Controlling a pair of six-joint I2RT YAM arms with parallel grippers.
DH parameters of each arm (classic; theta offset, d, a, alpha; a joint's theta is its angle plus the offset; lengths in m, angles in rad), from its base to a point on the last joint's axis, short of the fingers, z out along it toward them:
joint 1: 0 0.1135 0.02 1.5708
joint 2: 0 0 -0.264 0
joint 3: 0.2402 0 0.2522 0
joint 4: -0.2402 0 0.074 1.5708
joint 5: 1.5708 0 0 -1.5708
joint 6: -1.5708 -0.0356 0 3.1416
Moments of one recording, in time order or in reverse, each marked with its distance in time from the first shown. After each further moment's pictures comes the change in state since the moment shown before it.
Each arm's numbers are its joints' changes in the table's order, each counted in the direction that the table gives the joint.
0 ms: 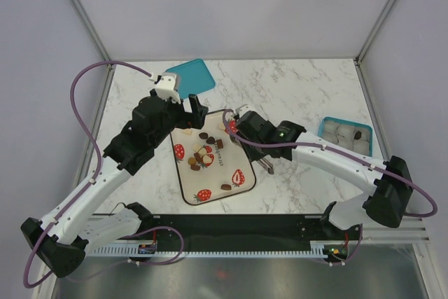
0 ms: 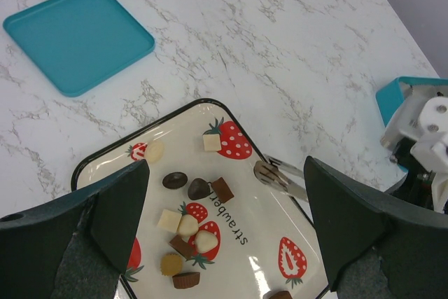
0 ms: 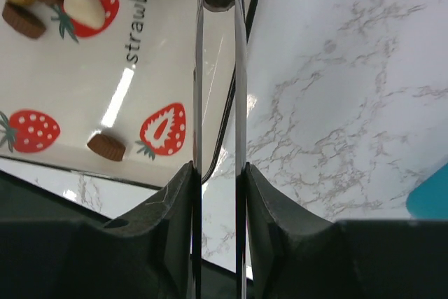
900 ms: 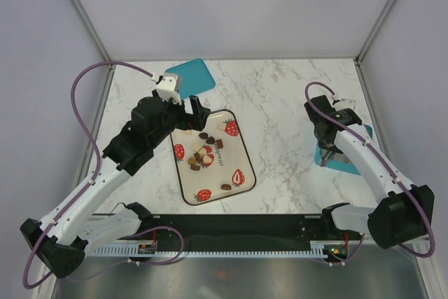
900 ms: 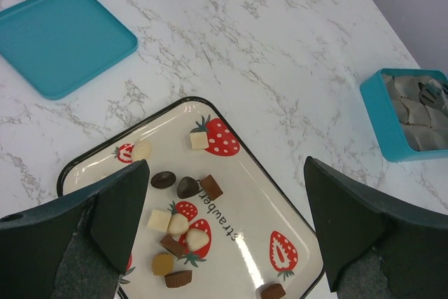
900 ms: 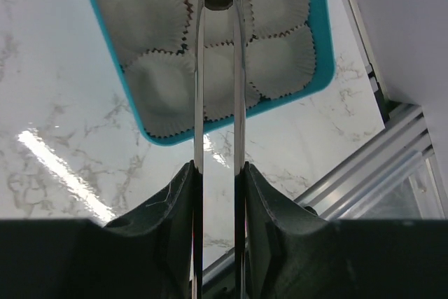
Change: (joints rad) left arm 0.000 0.007 0.000 0.000 0.051 0.001; right arm -0.634 0.166 -0.093 -0.356 0.422 -0.332
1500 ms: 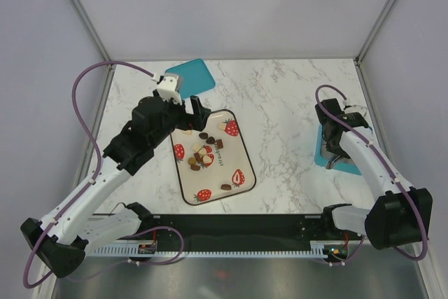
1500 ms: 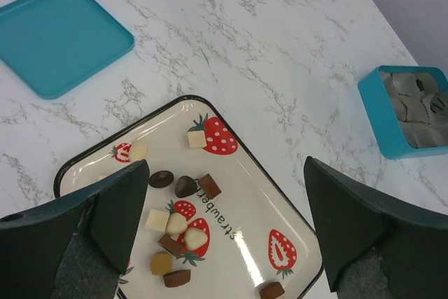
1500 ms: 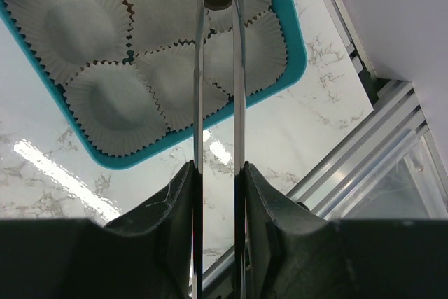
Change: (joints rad) left arm 0.000 -0.004 0.000 0.000 0.014 0.000; right arm -0.134 0.015 -0.095 0.030 0.014 0.008
